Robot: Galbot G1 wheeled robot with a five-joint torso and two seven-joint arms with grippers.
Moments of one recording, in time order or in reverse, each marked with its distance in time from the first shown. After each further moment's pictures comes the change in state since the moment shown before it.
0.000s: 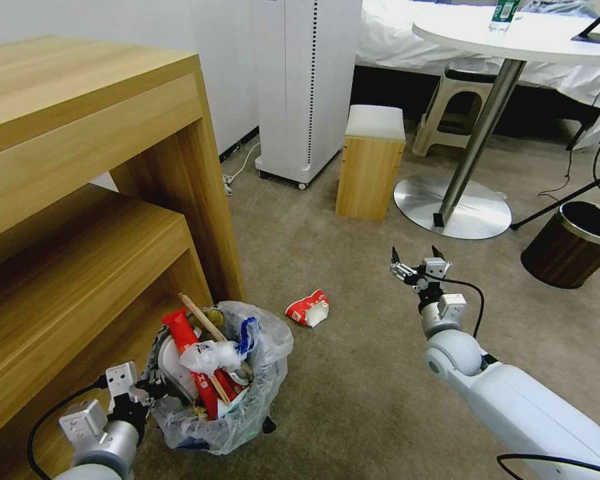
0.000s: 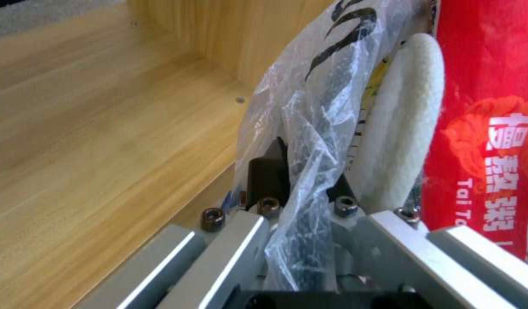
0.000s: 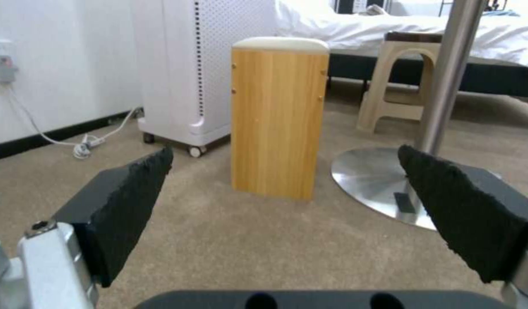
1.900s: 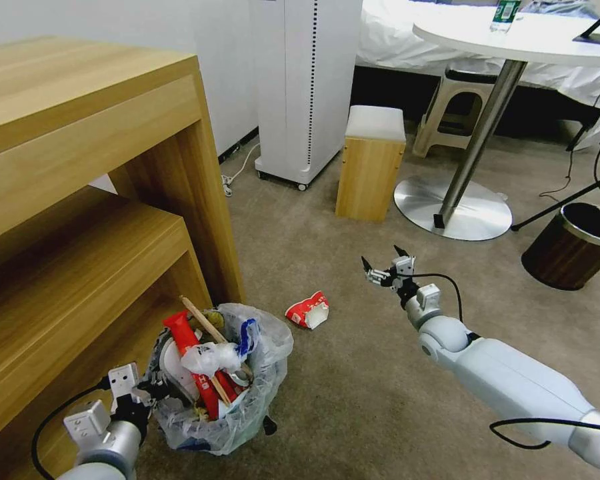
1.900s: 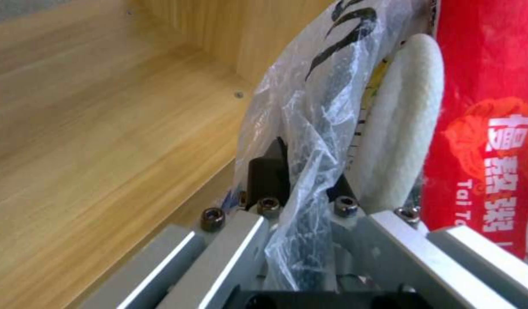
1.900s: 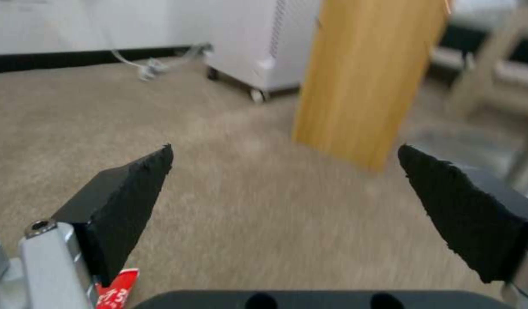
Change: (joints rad) left arm -0.039 -0.003 0.020 0.052 -0.007 -0.004 0.006; right arm 0.306 0.065 -0.369 -0.418 0.125 0.103 -0.266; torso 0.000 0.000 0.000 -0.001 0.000
